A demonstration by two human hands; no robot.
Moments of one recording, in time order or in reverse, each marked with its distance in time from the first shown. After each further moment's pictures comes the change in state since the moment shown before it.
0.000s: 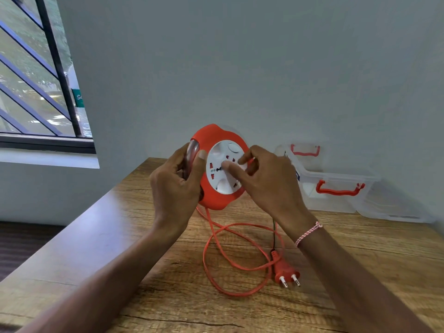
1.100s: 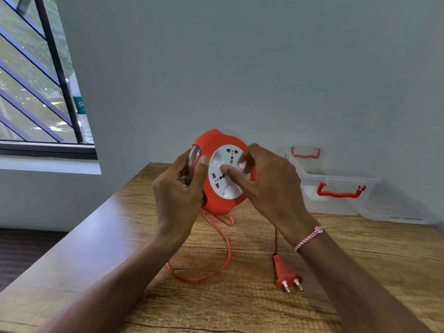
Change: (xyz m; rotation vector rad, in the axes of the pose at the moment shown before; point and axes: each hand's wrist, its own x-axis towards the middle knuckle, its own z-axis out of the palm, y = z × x) left_hand -0.002 0.000 0.002 -0.022 0.002 -0.002; right_hand -0.001 0.001 0.002 -0.118 0.133 -0.172
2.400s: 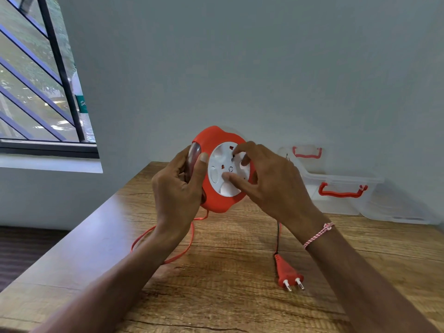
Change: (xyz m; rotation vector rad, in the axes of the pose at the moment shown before) left_hand 0.004 -0.002 -0.003 0.000 0.002 0.022; right_hand 0.004 0.012 -0.003 -0.035 -0.082 -0.182
